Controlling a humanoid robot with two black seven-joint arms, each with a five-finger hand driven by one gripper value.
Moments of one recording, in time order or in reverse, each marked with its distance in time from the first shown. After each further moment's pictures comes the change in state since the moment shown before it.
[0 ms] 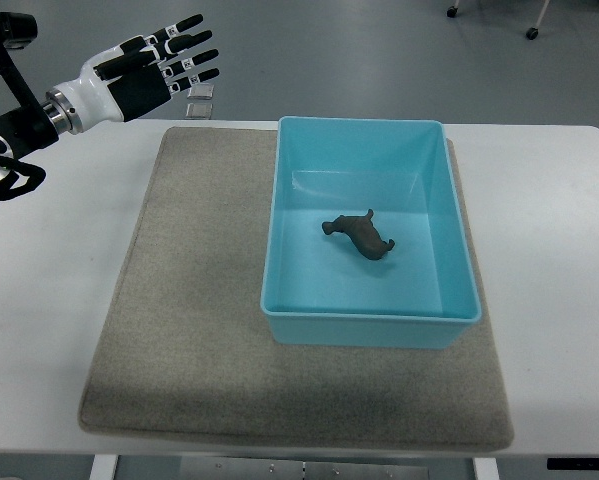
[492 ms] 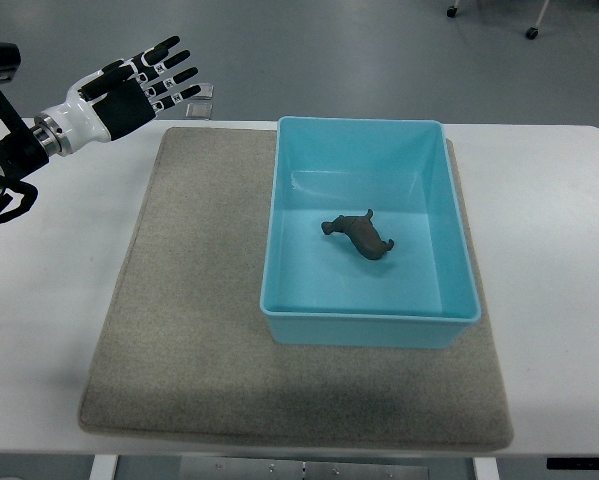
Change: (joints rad) left arm 0.054 0.001 -0.008 0.040 -0.072 -0.006 -0.008; right arm 0.000 0.000 0.000 0.000 0.000 0.000 0.000
